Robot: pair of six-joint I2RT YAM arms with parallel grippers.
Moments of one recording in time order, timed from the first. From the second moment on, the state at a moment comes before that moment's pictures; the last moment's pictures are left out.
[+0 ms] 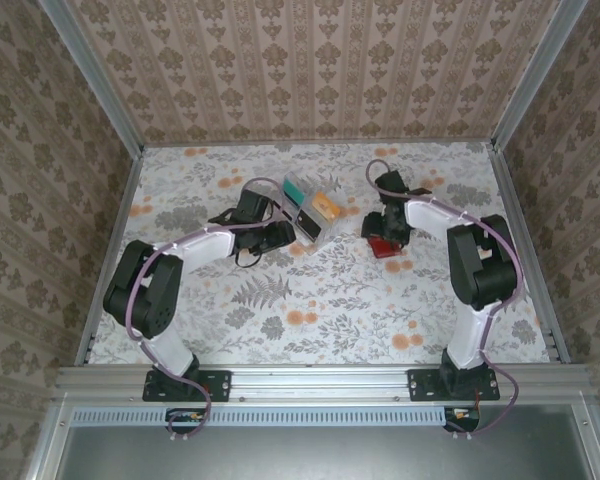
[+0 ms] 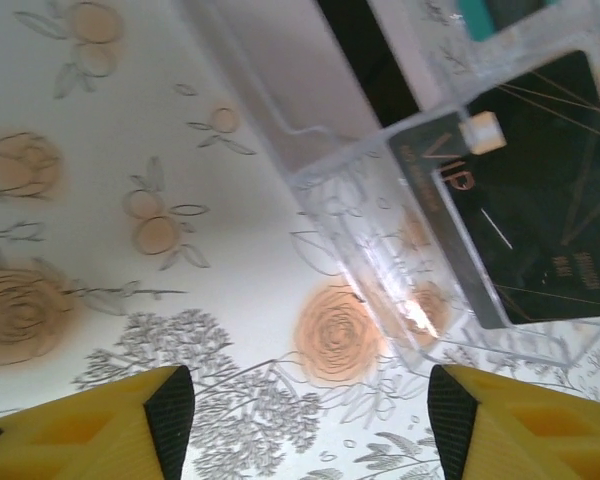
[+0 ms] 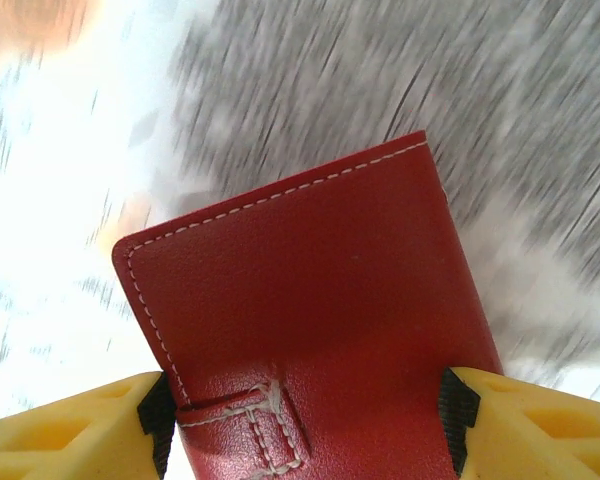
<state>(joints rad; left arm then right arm) -0.52 1.69 0.99 -0.26 0.19 -0.70 0.28 1.86 1.22 -0.64 -0.03 0.46</state>
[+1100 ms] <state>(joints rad) -0.64 1.61 0.84 -0.10 0.39 -0.87 0.33 1.67 0.95 -0.55 -0.21 0.63</state>
